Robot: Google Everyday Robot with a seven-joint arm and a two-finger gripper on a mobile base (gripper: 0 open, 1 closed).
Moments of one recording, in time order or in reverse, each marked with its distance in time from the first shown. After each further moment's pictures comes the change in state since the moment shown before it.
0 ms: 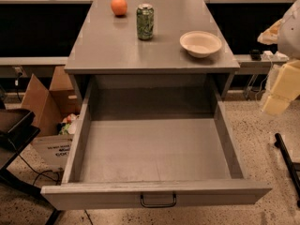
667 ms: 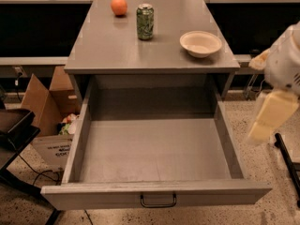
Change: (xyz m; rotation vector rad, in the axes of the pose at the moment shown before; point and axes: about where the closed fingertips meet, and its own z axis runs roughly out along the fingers) arm 0.004 0.032 0.035 -0.037 -0.007 0.045
